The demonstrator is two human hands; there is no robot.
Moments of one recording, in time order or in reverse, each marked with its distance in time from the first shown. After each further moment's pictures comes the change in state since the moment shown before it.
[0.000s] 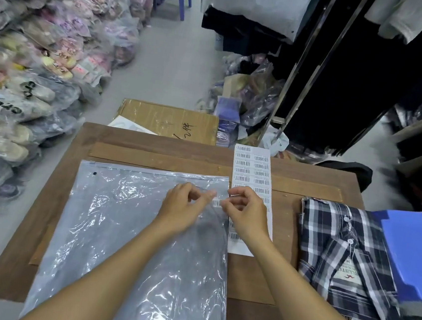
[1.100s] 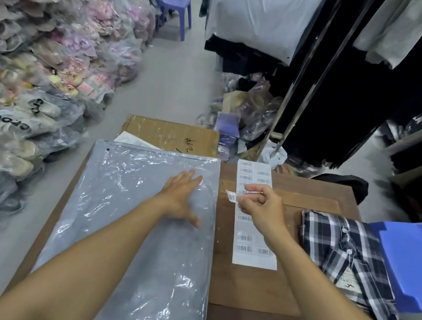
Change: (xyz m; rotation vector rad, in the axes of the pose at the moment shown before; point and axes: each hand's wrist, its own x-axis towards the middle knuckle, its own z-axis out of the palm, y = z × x) left_hand 0.063 -0.001 -0.051 0.777 -0.385 0.189; right_hand 0.010 -0.042 -0.025 0.137 0.018 0.033
